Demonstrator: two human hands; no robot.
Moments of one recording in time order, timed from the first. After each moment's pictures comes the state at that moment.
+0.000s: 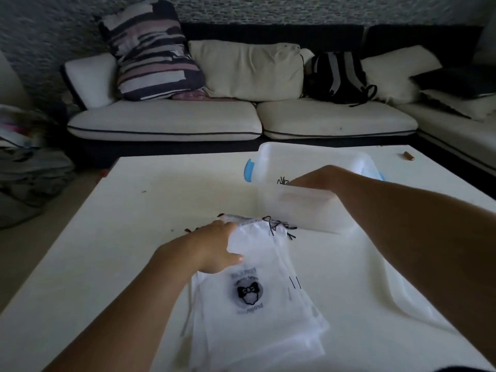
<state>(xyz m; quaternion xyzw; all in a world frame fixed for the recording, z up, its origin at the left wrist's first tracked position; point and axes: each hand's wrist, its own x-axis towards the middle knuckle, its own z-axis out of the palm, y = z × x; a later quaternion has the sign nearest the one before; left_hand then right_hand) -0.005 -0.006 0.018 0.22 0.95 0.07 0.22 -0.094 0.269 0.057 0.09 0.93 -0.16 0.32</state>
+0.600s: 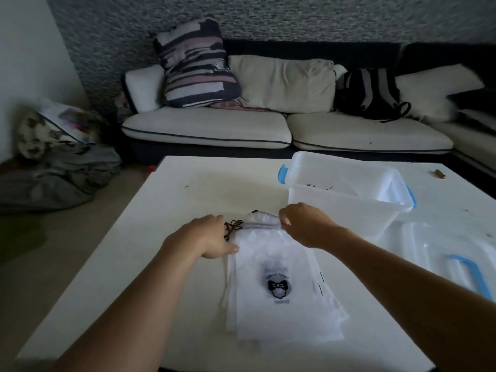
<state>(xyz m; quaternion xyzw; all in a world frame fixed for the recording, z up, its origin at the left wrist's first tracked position) 0.020 -0.074 0.037 0.08 0.98 0.04 0.19 -0.001 0.170 0.005 -0.13 0.99 -0.03 -0.01</state>
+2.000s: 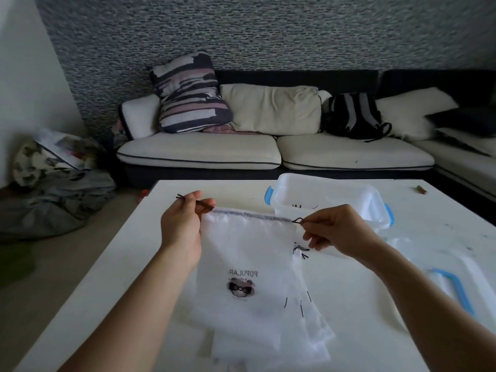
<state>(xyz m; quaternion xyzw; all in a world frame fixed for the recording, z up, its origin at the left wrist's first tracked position) 0.036 -0.047 0.088 -0.14 0.56 0.81 -0.11 0.070 0.227 0.079 0.01 0.84 -0.55 -0.02</state>
